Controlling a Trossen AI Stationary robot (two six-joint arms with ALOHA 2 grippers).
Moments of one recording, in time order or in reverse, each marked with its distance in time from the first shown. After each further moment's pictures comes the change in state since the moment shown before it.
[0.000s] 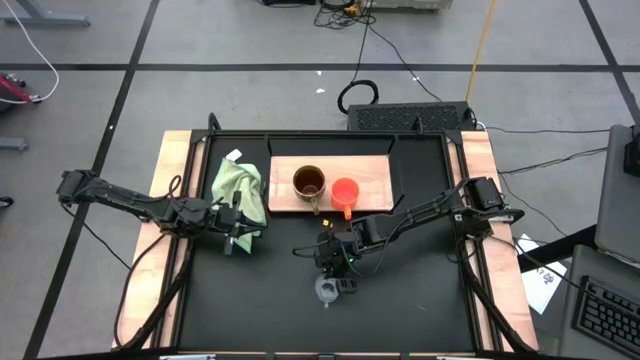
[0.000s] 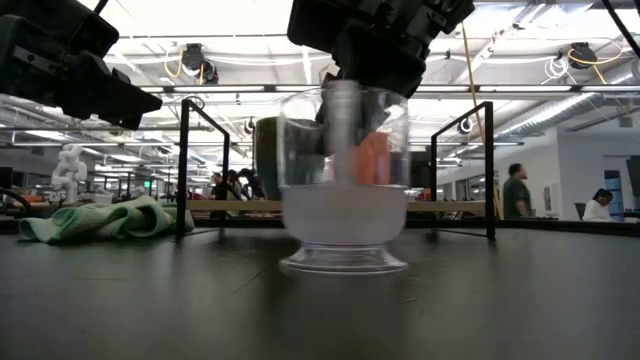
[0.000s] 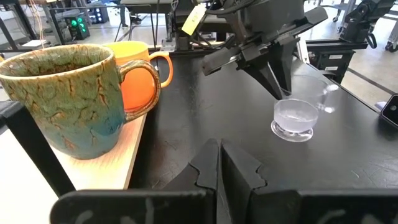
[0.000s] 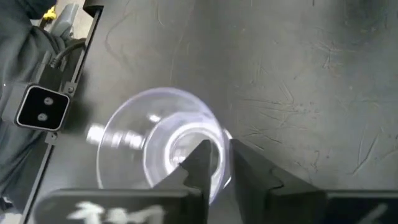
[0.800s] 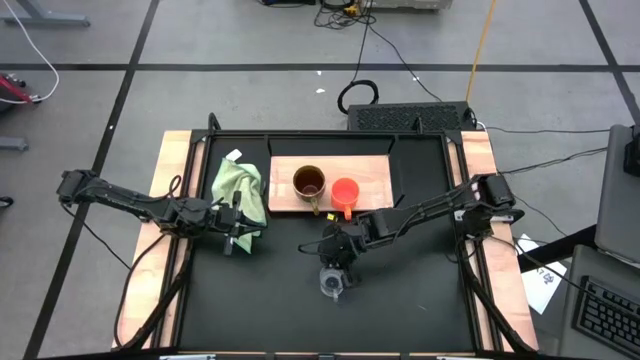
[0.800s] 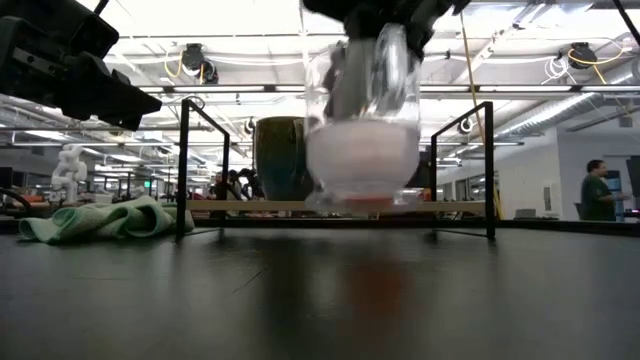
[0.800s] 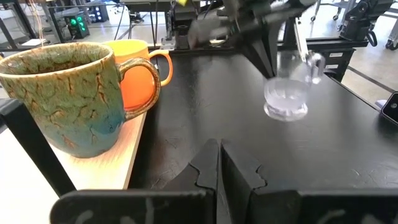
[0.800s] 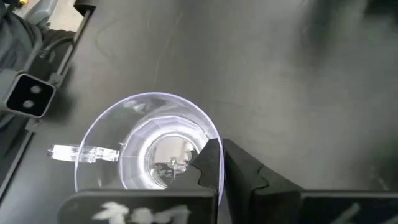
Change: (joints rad) left arm 0.000 0.000 0.000 -0.006 0.000 0.002; right arm -0.006 -0.083 -0.001 -0.068 0.086 -0.115
